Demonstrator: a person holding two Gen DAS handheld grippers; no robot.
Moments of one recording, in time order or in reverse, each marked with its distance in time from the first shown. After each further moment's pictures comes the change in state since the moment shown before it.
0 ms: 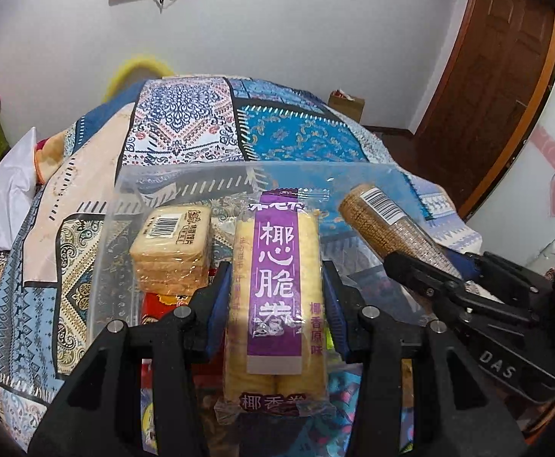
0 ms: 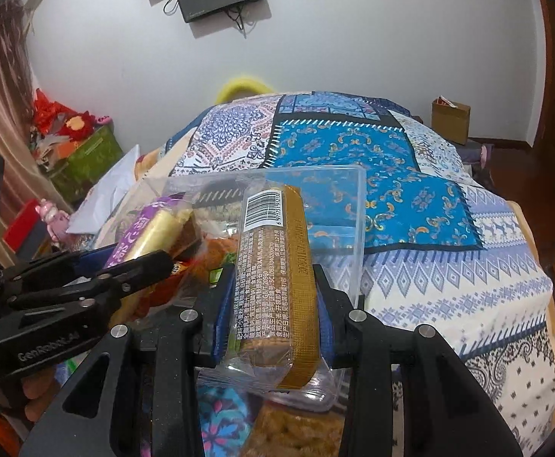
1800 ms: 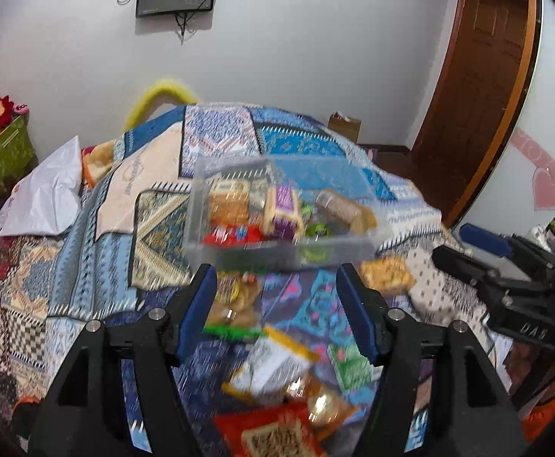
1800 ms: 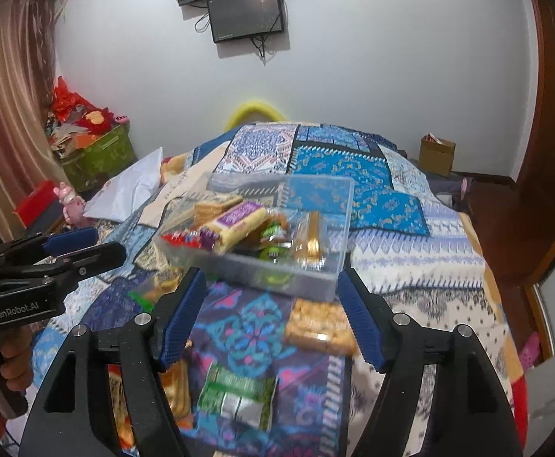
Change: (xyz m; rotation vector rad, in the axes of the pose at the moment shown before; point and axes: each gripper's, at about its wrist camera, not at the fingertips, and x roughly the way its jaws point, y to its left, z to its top) left arm -0.160 0.003 -0.087 0.011 -0.094 0.036; right arm -0.119 0.046 -0.051 -0.087 -0.073 -0.046
